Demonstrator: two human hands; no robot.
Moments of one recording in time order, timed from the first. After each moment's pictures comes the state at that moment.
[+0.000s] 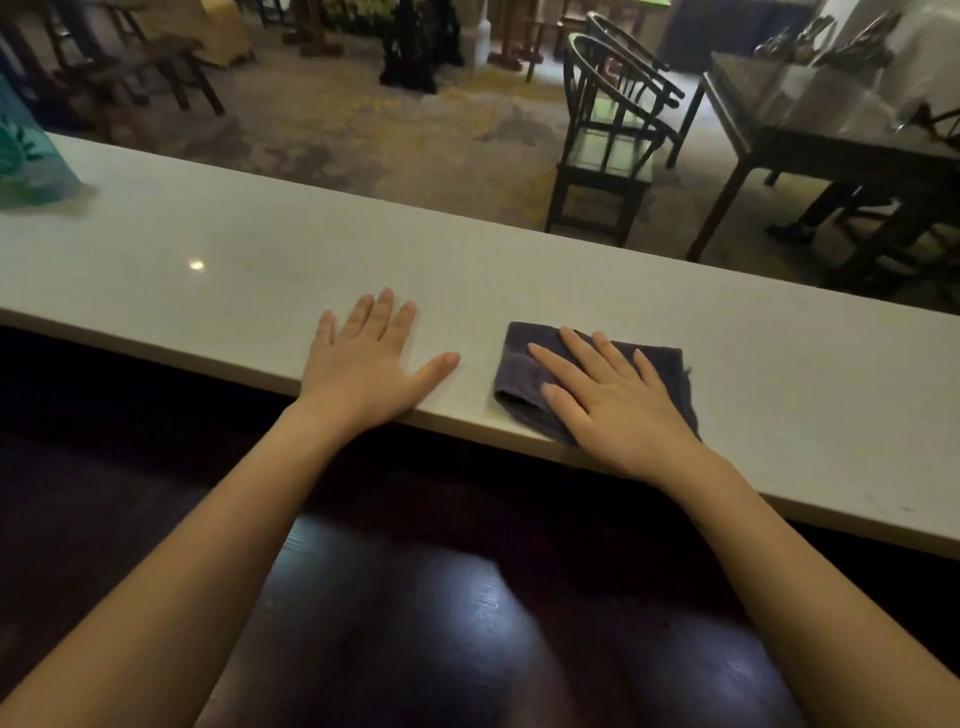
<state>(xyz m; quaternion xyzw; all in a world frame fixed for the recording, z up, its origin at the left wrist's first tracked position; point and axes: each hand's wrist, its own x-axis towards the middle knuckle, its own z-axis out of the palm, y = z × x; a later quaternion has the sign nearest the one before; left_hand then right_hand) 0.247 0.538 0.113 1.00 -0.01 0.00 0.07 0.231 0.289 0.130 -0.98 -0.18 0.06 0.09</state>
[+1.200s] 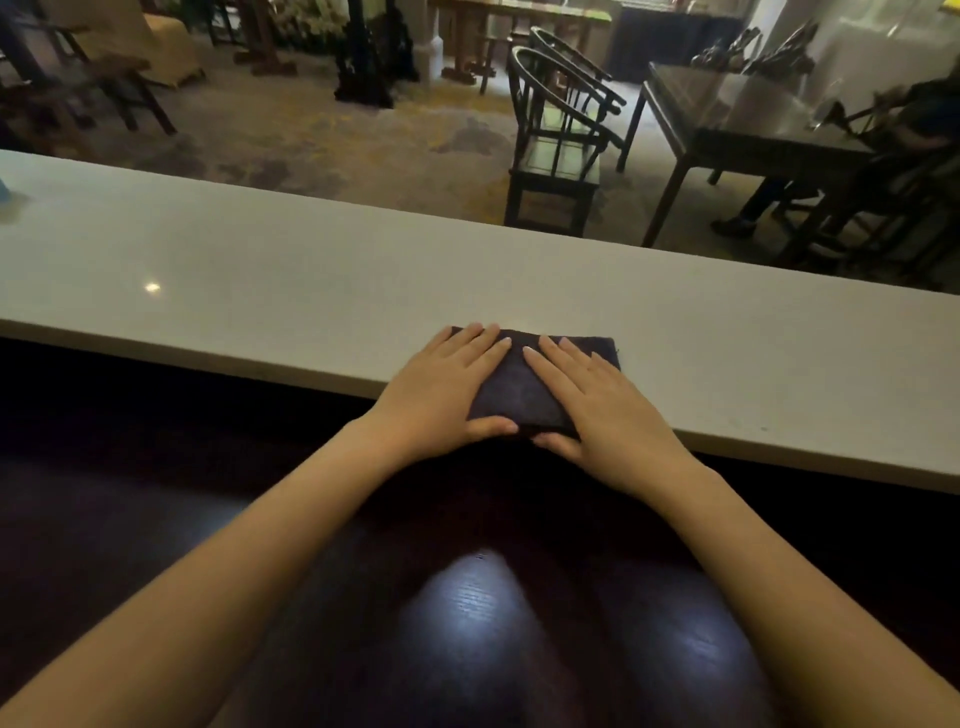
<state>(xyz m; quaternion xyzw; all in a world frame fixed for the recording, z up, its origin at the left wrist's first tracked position) 0.198 0.415 0.124 0.95 -0.29 0.05 0.10 0.174 0.218 0.129 -0.97 -0.25 -0.02 0.06</state>
